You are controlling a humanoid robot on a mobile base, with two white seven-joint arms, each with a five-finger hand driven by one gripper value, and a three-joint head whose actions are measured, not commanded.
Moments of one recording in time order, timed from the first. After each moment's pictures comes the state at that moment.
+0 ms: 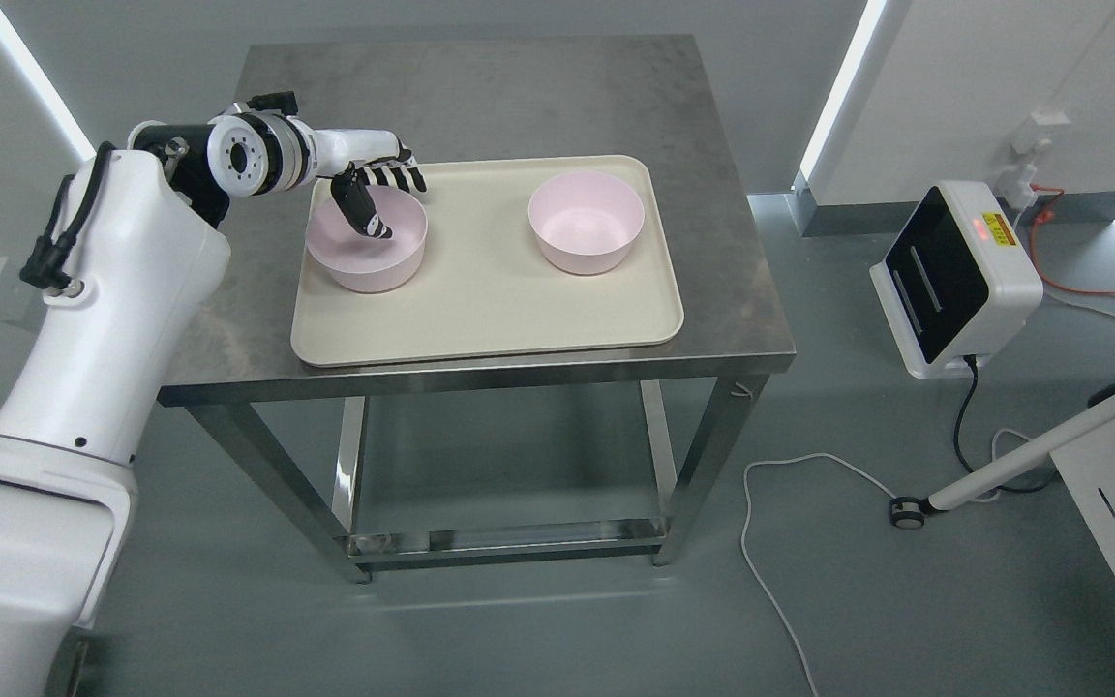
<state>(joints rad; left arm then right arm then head) -1.15 0.25 -0.41 -0.90 -0.79 0.01 -0.86 0.00 0.00 0.00 0.00 0.00 0.04 0.01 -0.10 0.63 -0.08</state>
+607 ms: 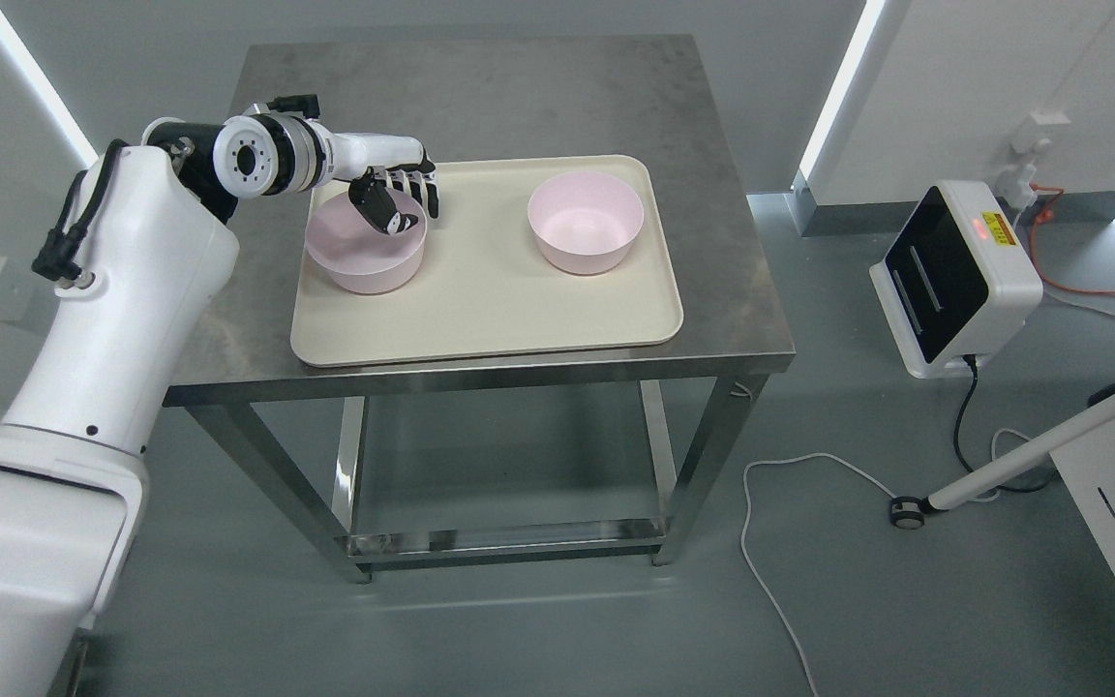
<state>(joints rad) -1.16 0.23 -0.39 -0.83 -0.78 -0.15 -0.87 0.00 0.00 0.00 0.00 0.04 0.04 0.01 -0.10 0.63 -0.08</state>
